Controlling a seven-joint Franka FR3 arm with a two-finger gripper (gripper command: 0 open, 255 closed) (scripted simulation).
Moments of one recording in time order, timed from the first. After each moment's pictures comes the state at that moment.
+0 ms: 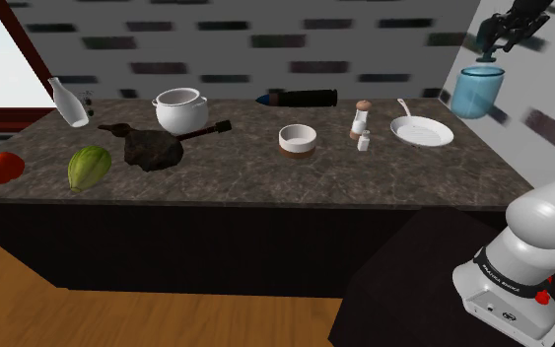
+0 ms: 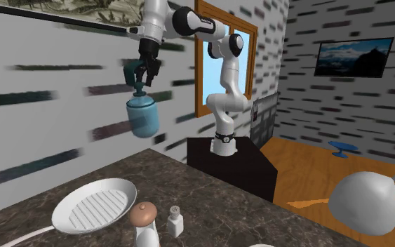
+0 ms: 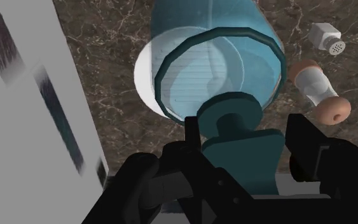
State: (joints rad) arm -0.40 -0.37 -0.44 -1.98 -0.13 1.94 -0.11
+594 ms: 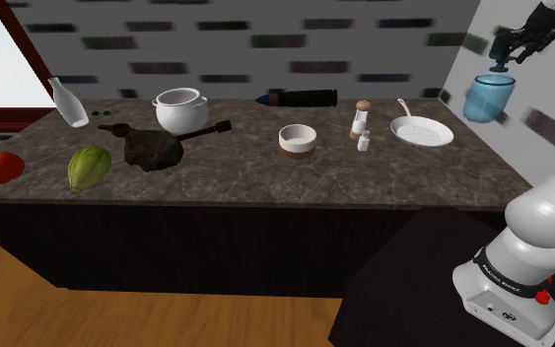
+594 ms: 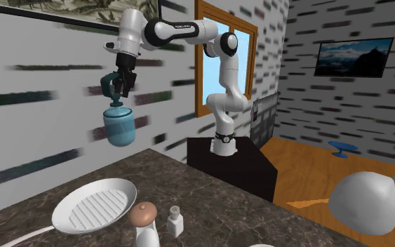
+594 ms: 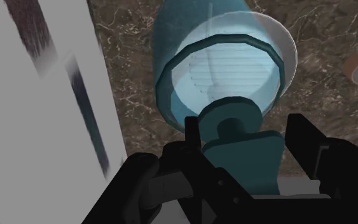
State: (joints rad) arm -0.42 -0.14 -0.64 -1.88 0.02 2.05 -0.37
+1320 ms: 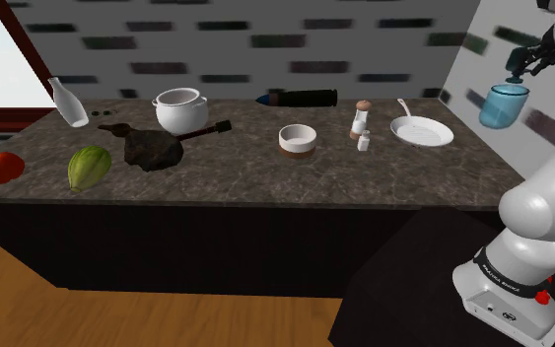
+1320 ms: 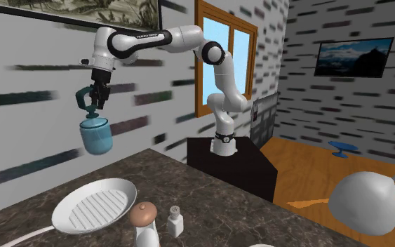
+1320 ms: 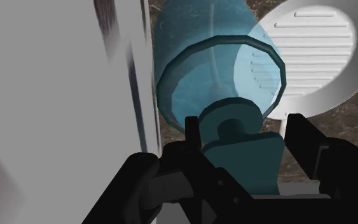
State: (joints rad) arm -0.61 0.30 -0.74 -1.58 0.40 2.03 -0.74
